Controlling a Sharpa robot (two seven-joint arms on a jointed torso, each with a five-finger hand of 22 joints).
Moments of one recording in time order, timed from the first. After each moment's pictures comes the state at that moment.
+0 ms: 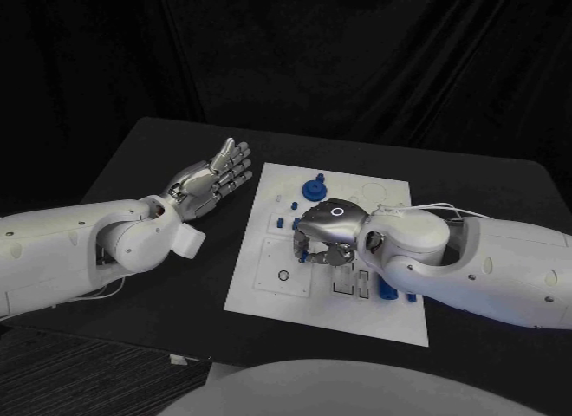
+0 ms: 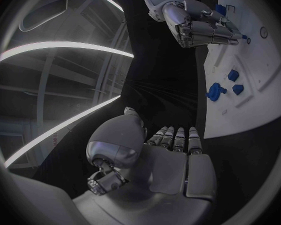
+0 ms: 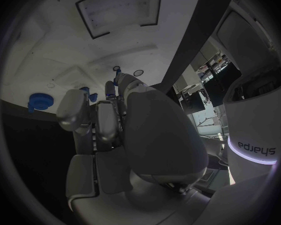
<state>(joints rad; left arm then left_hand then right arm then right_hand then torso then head) 1.20 -1.06 -0.21 1.62 -0.05 -0.03 0.47 0.93 0.30 -0.39 0.29 0.06 0.01 -0.01 0.01 0.01 0.01 -0.04 0.01 0.01 0.00 -0.02 0.01 0.01 0.15 0.00 0.02 0.01 0.01 1.22 -0.63 -0.21 1.66 -1.79 -0.15 -0.10 1.61 -0.18 0.31 0.22 0.30 1.14 0.11 0.12 0.21 1.19 0.06 0.15 0.08 1.46 -0.04 1.25 1.20 0.10 1.43 0.07 1.05 1.29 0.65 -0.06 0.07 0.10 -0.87</state>
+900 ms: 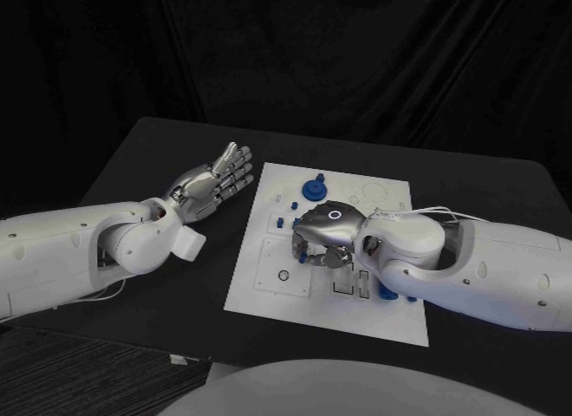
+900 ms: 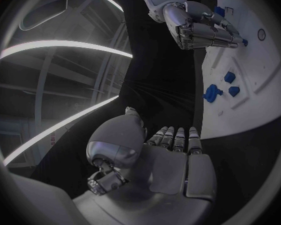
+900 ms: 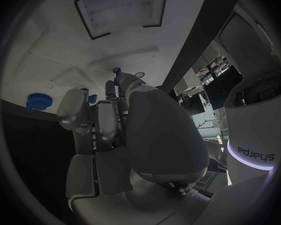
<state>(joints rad) 1.19 -1.06 -0.21 1.62 -0.05 -0.02 0.45 0.93 0.30 -0.35 0.28 0.06 0.02 0.00 0.01 0.01 0.01 -0.04 0.01 0.01 0.00 -0.02 0.01 0.01 0.15 0.00 0.02 0.01 0.01 1.21 -0.61 -0.21 1.65 -1.82 -0.15 -0.10 1.59 -0.20 0.32 0.21 0.30 1.14 0.11 0.12 0.21 1.21 0.06 0.15 0.08 1.46 -0.04 1.25 1.19 0.10 1.42 0.07 1.05 1.29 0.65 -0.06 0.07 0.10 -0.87</state>
